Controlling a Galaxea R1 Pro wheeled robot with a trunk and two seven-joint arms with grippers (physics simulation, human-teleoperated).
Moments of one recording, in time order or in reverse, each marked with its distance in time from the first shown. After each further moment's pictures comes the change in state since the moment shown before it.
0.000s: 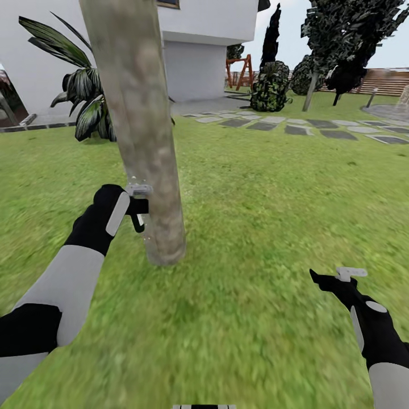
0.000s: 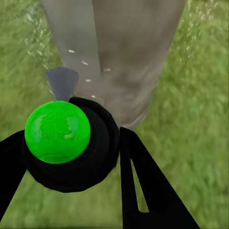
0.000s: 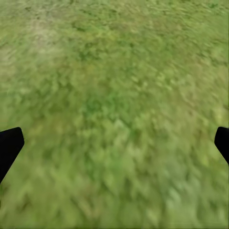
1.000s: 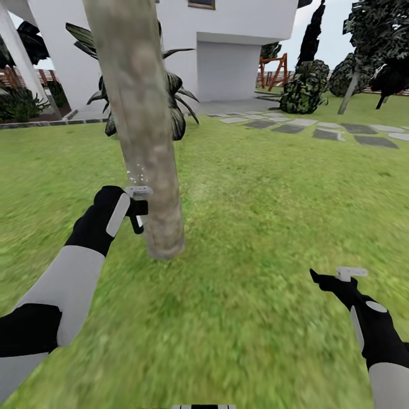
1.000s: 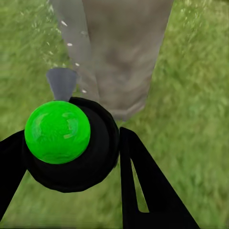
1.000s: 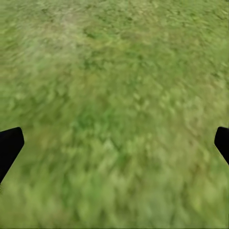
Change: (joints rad) left arm 0.002 0.000 0.003 0.016 -0.002 -0.005 0.011; right arm 0.000 0.000 0.000 -0.002 0.000 -0.001 -0.003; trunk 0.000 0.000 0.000
